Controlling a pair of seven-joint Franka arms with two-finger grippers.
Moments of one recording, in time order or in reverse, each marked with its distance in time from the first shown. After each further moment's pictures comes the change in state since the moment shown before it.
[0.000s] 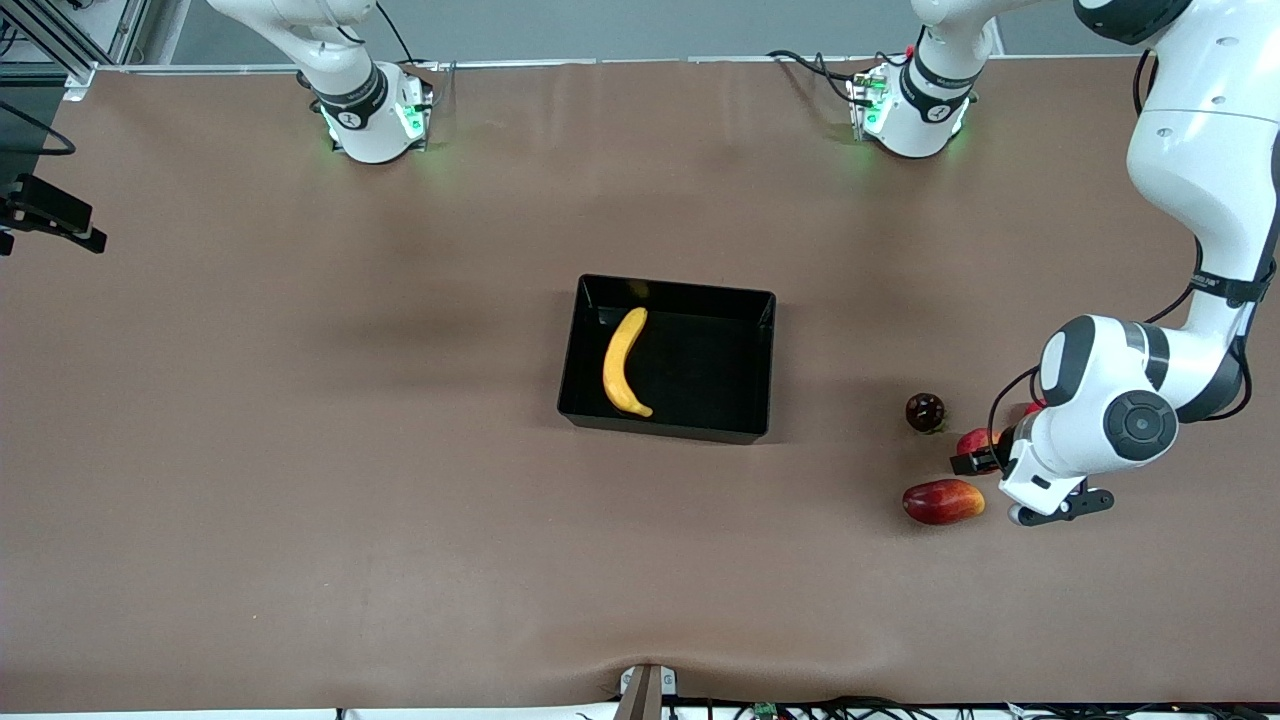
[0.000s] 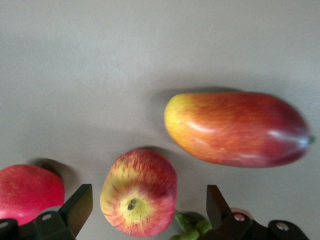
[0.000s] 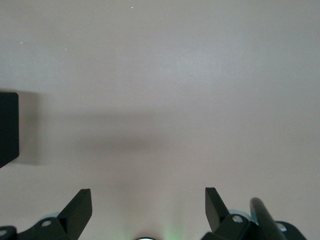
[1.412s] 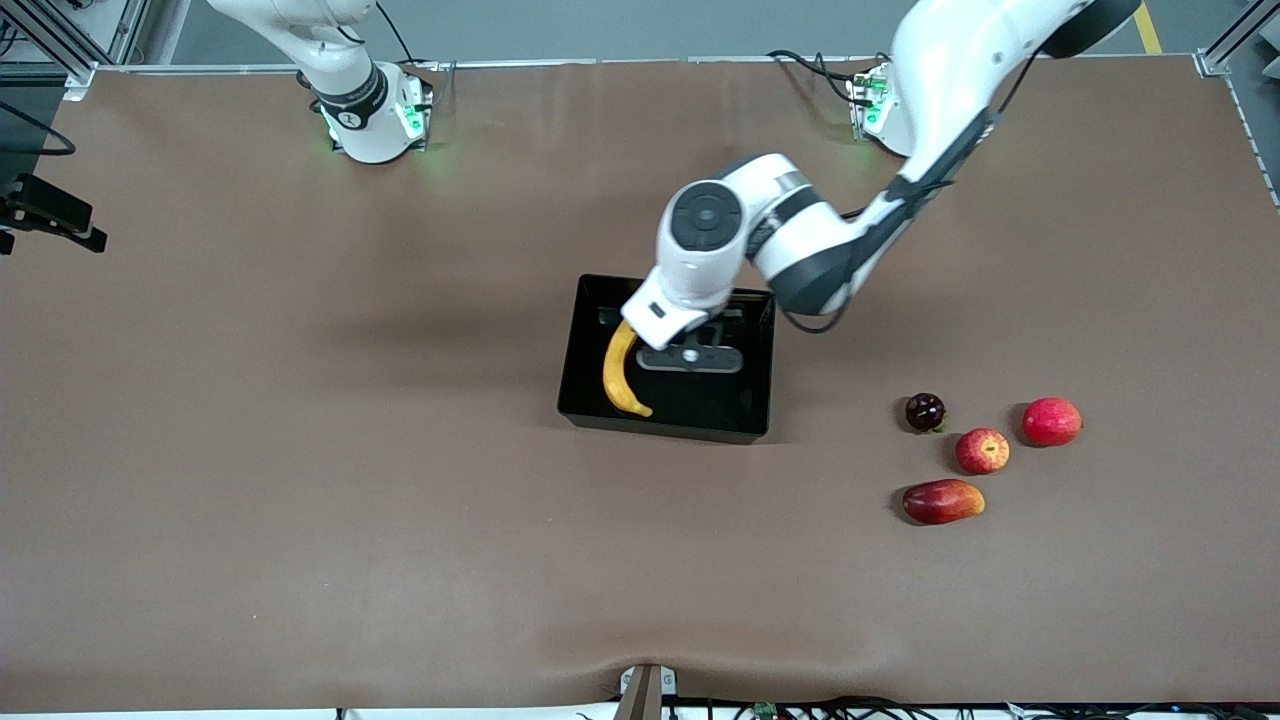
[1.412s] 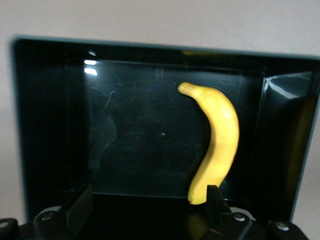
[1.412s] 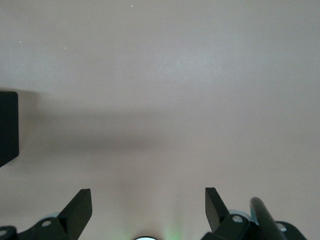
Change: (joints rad) left arm -0.556 -0.016 -0.240 0.074 0.000 -0.117 -0.466; right arm -0.001 0.001 -0.001 0.000 0.000 -0.004 0.000
